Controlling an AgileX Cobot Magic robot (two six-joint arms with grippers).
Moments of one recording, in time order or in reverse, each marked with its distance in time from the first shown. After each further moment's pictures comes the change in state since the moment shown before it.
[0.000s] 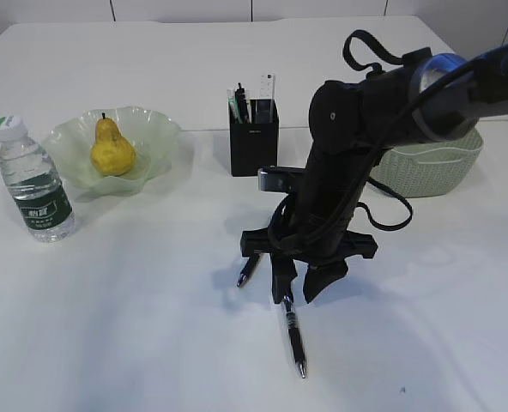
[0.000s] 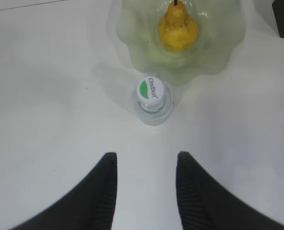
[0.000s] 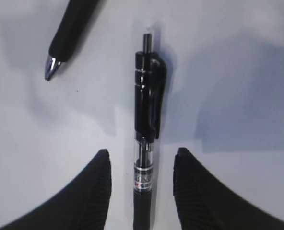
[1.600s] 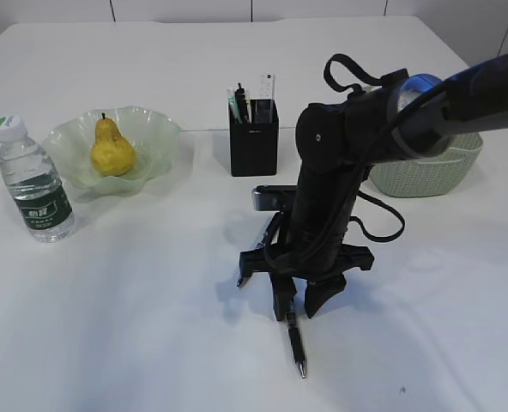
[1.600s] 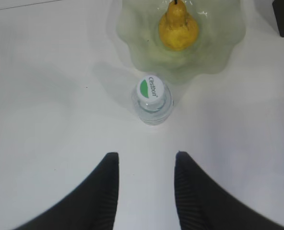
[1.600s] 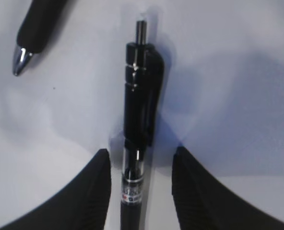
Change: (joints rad) left arm 0.000 0.000 0.000 0.000 0.004 0.000; right arm 0.022 0.048 -0.002 -0.040 0.004 0.009
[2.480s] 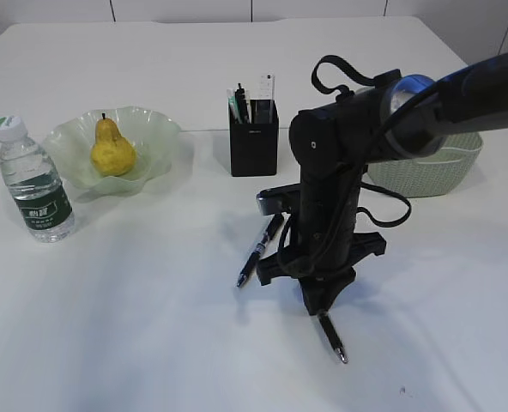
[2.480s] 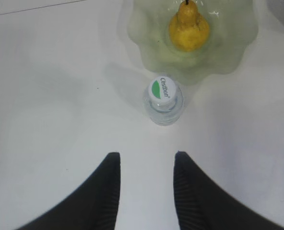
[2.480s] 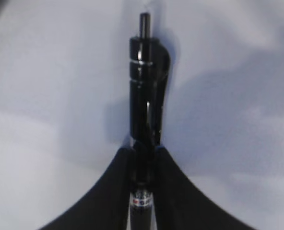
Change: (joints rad) left arm 0.000 0.000 0.000 0.038 0.000 0.002; right arm 0.002 0.020 -0.014 -0.194 0.047 0.013
